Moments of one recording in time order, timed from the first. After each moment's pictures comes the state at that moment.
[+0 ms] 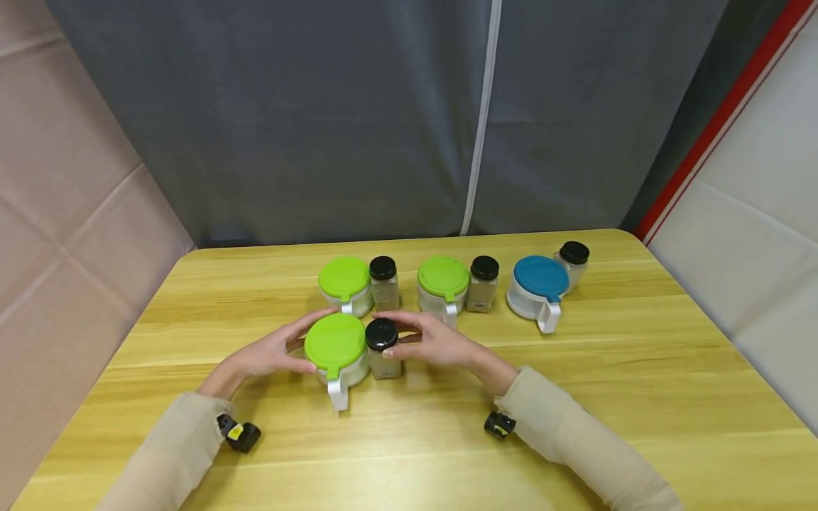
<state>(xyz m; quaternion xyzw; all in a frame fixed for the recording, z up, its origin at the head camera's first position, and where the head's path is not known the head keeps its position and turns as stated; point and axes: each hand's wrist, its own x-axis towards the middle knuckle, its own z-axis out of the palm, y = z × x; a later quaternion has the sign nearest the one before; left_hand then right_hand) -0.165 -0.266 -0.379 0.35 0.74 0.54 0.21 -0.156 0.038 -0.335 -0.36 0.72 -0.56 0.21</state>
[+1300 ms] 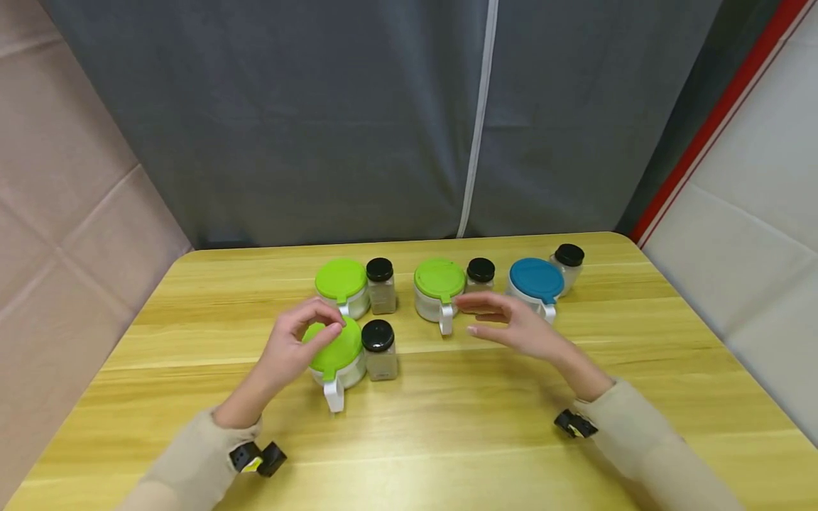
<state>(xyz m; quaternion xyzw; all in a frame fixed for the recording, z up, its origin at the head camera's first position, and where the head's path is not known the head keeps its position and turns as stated) -0.124 -0.188 -0.324 0.36 0.72 0.57 -0.15 -0.162 0.145 -0.336 -0.32 0.80 -0.51 0.07</state>
